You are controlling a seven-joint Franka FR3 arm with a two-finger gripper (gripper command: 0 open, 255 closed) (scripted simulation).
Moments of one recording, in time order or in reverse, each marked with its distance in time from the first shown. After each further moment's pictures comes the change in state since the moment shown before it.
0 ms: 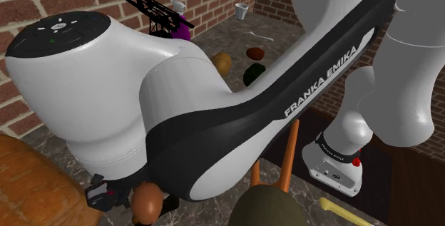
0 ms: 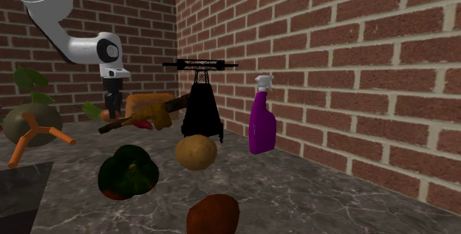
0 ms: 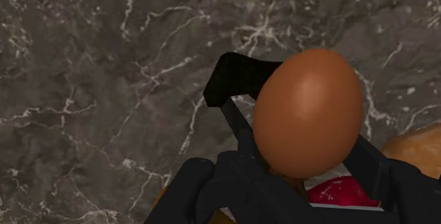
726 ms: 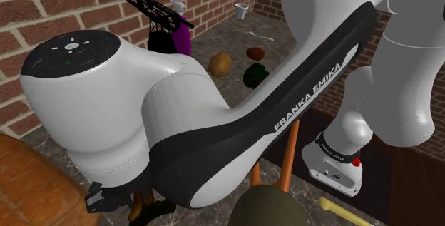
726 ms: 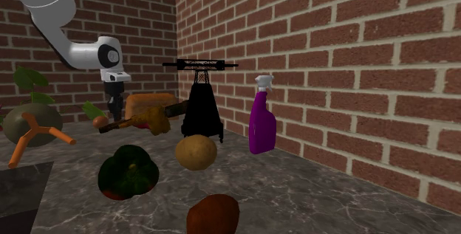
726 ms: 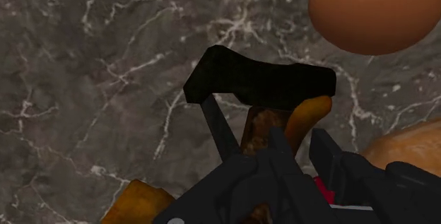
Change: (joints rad) arm 0.009 0.030 -0.007 -0.012 -0.025 0.093 0.014
